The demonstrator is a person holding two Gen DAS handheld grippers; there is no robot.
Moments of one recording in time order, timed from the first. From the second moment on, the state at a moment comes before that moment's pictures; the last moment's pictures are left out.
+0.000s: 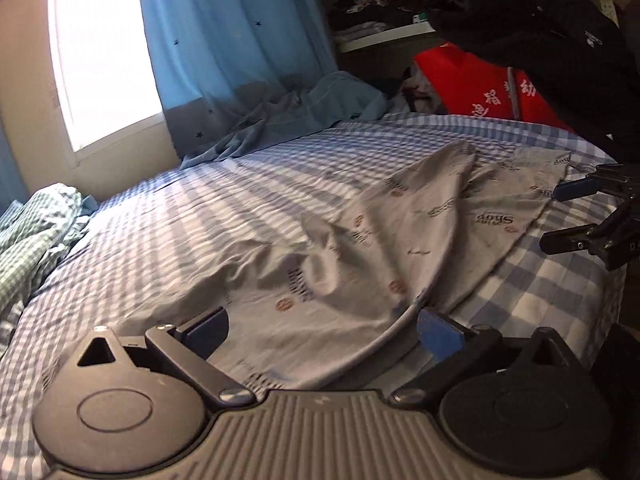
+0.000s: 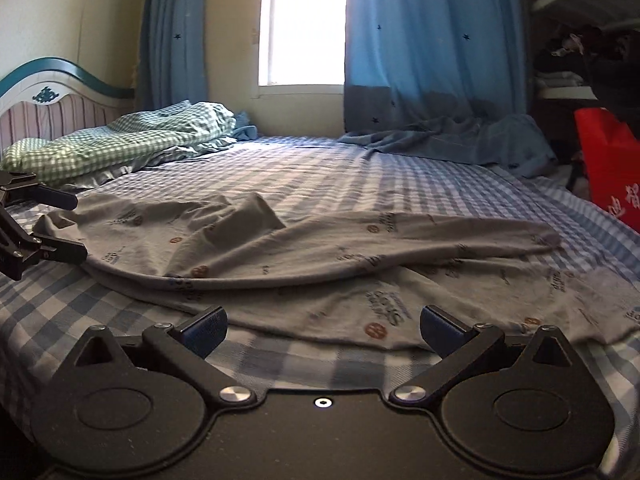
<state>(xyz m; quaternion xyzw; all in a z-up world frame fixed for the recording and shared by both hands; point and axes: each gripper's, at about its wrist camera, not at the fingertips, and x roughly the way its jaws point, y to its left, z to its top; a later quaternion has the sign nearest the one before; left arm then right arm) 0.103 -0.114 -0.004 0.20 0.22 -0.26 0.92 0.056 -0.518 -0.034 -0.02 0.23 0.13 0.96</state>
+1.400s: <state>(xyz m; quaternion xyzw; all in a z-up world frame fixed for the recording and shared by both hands) 0.193 -0.246 0.008 0.22 0.31 -0.32 0.87 0.308 -0.720 -0.054 0.34 0.38 0.09 0.85</state>
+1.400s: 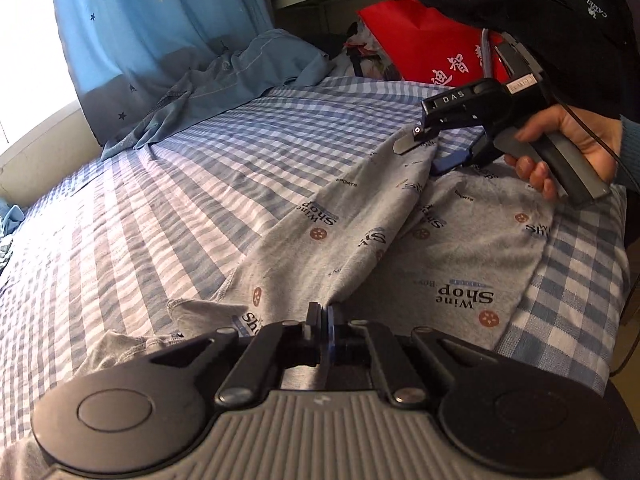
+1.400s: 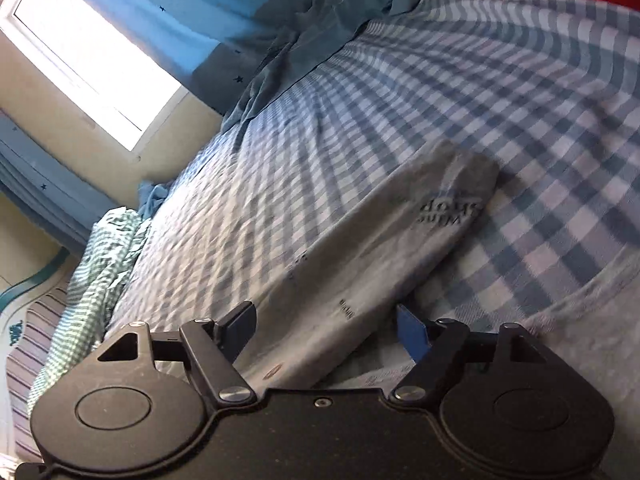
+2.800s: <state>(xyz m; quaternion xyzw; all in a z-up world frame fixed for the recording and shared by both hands) 0.149 -0.251 -0.011 0.29 0.26 -0.30 0.87 0.294 -0.719 0.088 0.23 0.25 0.04 0.94</state>
